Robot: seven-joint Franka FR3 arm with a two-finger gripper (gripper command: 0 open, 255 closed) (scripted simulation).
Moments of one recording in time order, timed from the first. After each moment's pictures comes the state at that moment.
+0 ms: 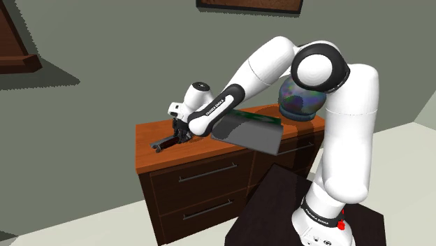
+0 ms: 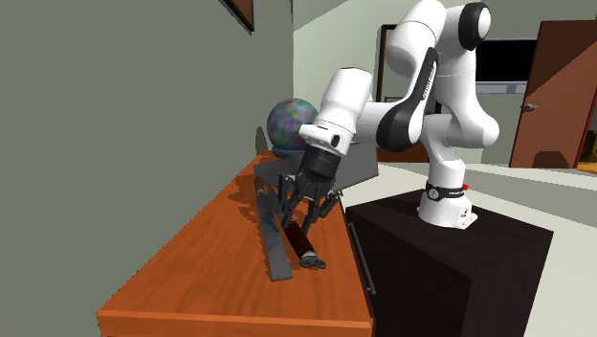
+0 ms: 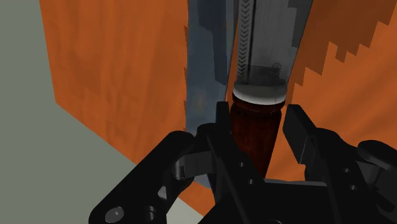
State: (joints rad) arm 0.11 0.26 0.03 -2.16 -0.07 2.88 -1.21
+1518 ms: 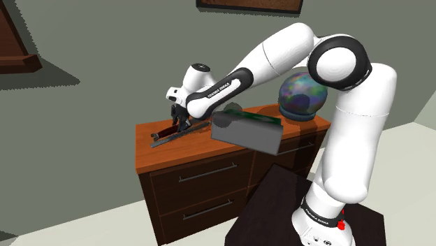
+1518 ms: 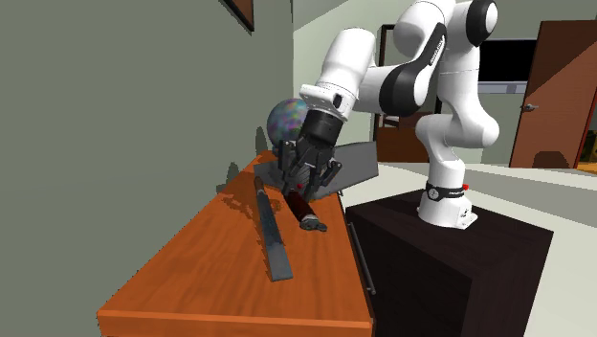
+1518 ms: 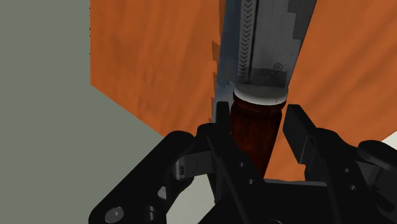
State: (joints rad) arm 0.10 0.15 0.04 -2.11 -0.05 2.71 -1.23
